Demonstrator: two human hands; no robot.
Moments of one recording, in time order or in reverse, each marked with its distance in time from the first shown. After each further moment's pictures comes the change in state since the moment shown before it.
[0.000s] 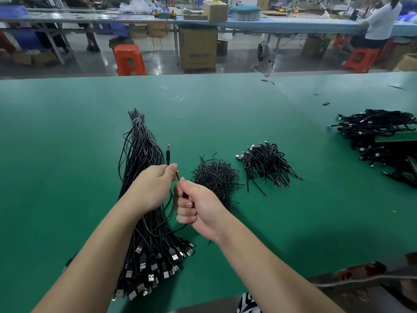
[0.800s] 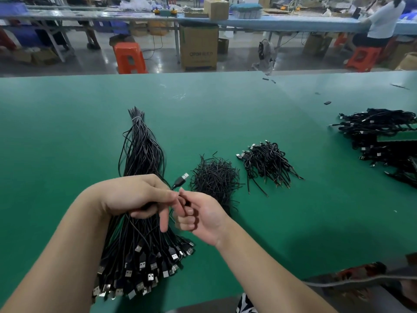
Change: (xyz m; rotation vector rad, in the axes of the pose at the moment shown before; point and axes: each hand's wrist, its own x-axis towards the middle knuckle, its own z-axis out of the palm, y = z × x) left_hand -0.016 0.018 -0.047 -0.022 -0.849 0.039; right_hand 0.000 0.017 -0.015 0.104 -0.102 0.078
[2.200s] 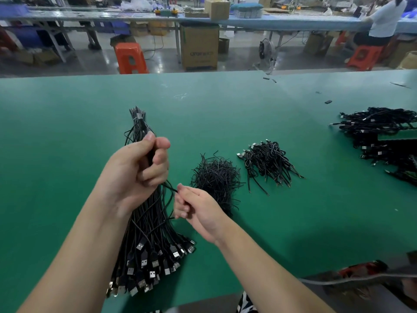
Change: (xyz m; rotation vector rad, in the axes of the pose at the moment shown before) left_hand 0.006 0.019 0.019 -0.973 0.488 0.560; right_hand -0.001 0.002 0.010 -0.255 0.062 -0.207
